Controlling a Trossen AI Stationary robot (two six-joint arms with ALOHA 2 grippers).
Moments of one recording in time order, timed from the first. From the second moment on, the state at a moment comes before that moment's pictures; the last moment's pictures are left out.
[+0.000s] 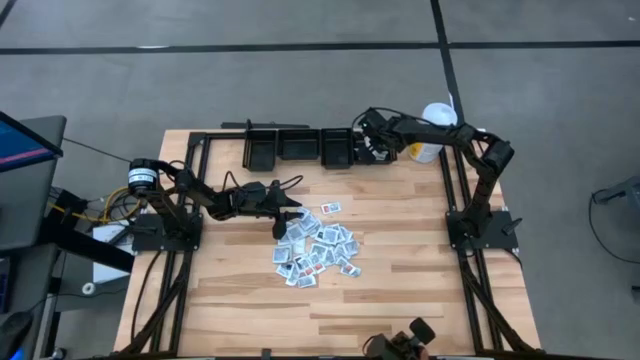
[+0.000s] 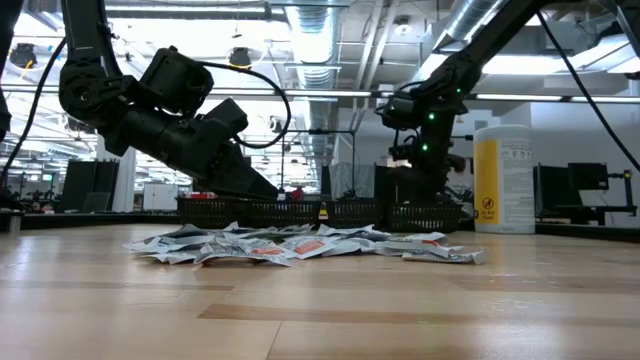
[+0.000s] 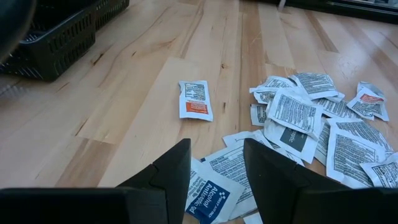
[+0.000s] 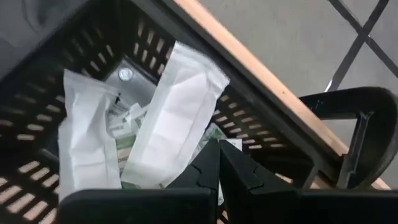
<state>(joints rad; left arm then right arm) 0.15 1.53 0.35 0.94 0.06 -0.04 -0.69 1.82 1.15 -0.49 0.37 0.08</state>
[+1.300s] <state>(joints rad) 0.14 1.53 0.35 0.95 0.06 -0.04 -0.68 1.87 1.14 -0.45 0.39 0.05</state>
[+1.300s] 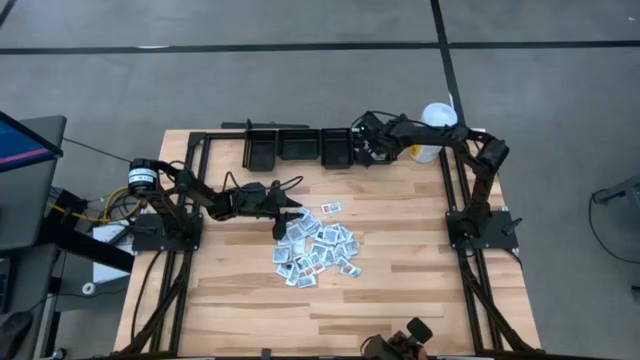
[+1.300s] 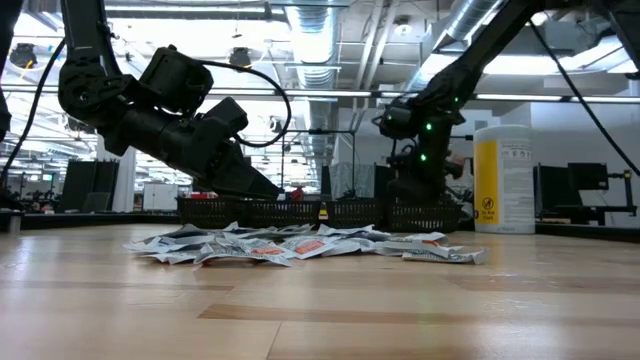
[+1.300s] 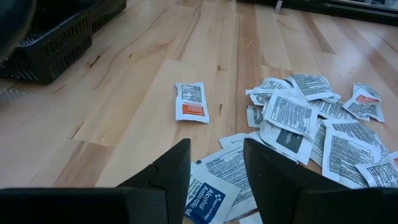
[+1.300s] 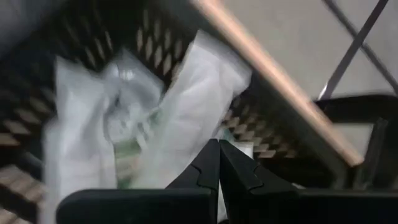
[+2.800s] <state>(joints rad) 0.12 1.53 0.35 0.95 0.06 -0.06 -0.49 1.71 1.14 -0.30 0.39 -0.01</state>
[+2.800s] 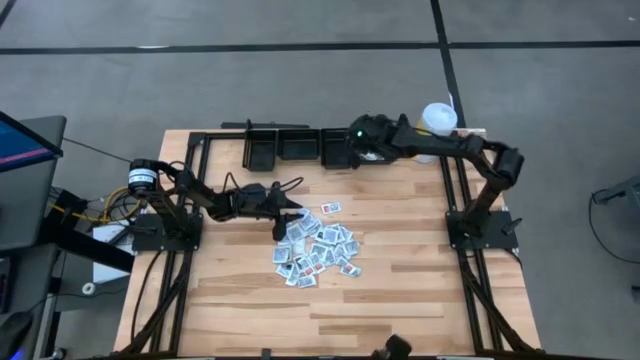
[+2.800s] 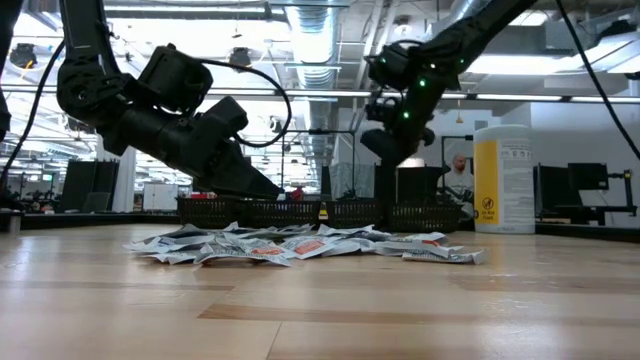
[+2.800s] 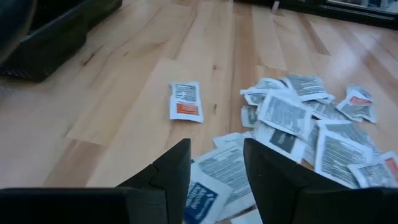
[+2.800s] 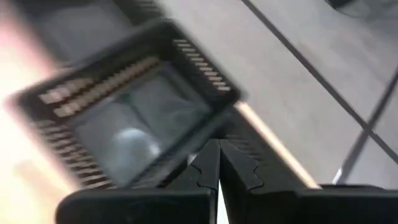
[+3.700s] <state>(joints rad) -0.49 1.53 0.35 0.94 -0.37 -0.20 0.25 1.72 1.14 -0.43 0.79 0.49</state>
